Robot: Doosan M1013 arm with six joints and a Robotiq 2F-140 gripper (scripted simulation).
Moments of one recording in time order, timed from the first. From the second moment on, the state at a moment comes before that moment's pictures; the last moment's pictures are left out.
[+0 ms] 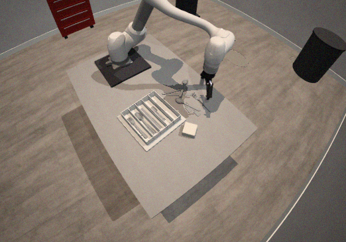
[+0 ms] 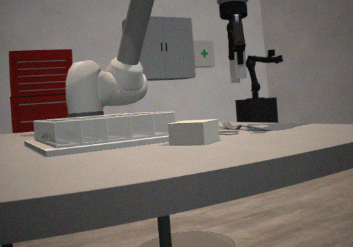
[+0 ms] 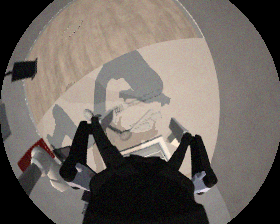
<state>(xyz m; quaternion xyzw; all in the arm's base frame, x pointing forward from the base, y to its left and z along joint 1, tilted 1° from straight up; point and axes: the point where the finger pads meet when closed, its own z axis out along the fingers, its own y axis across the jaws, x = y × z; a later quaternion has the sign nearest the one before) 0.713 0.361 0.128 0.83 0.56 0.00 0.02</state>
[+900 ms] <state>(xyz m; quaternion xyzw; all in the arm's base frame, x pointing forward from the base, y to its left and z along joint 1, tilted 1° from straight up) 0.709 0.381 0.098 0.27 0.96 -0.02 0.04</state>
